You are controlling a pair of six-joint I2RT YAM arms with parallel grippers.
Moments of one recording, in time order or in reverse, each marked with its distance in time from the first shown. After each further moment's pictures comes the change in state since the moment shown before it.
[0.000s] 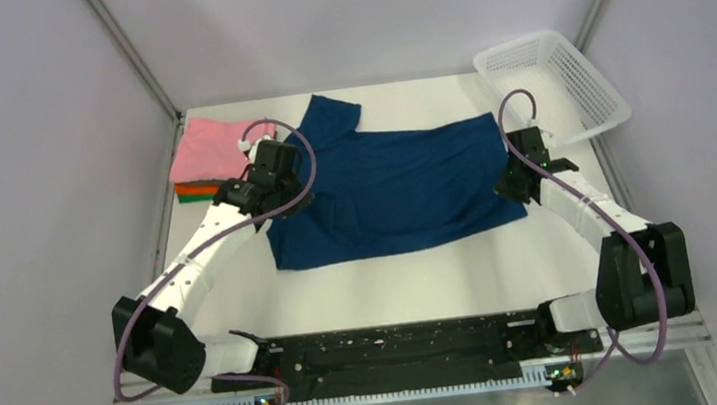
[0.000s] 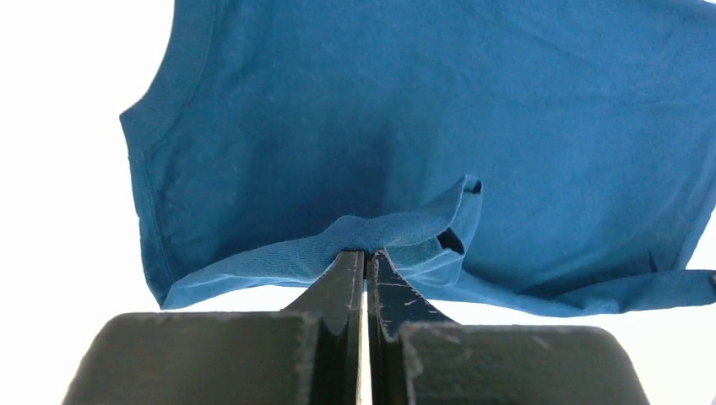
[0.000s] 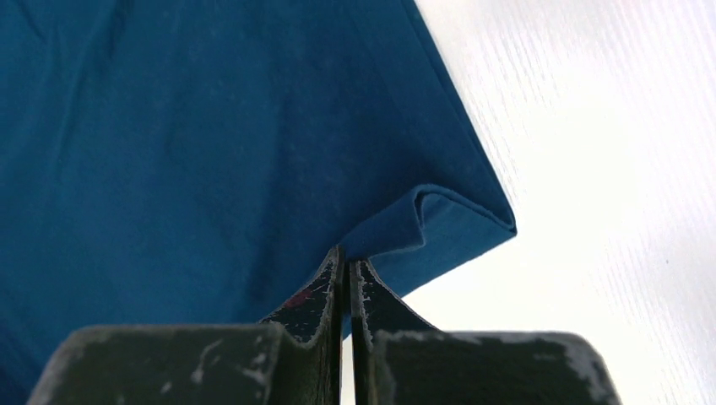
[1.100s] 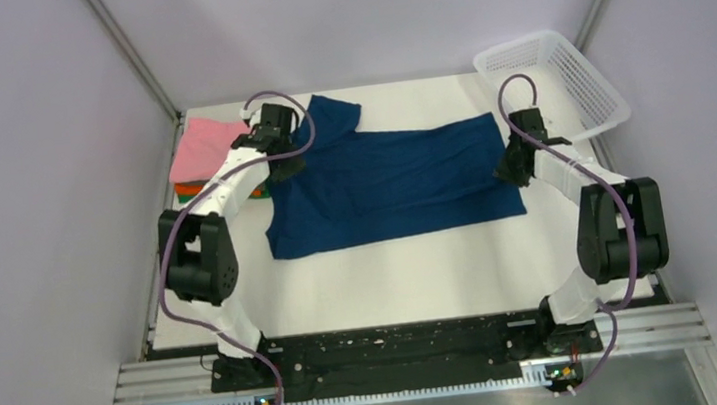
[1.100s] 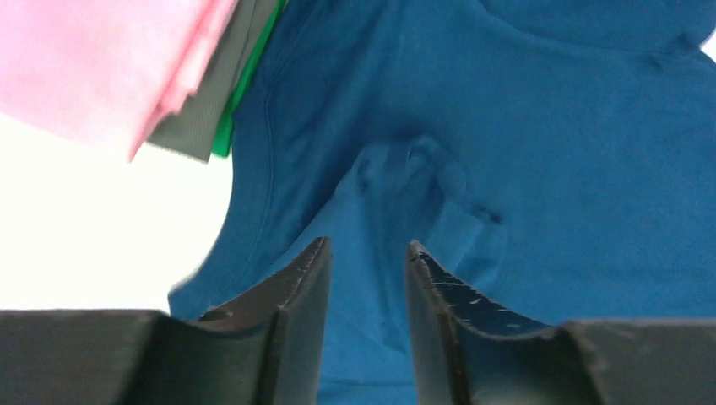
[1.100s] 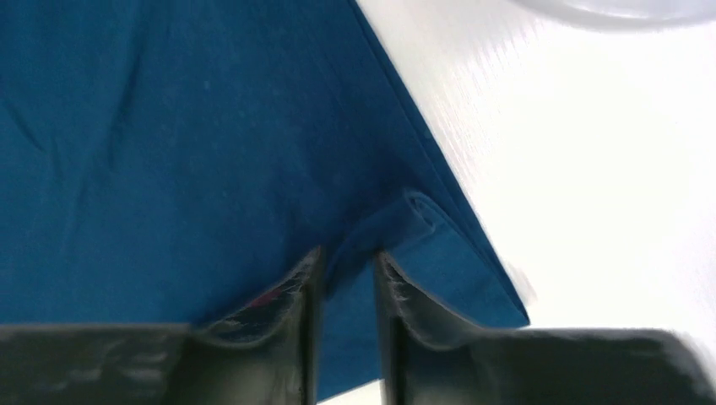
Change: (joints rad) left arm 0.174 0.428 0.269 0.090 -0.067 0.156; right arm -0.094 0.257 0.159 0.065 -0.055 -0.027
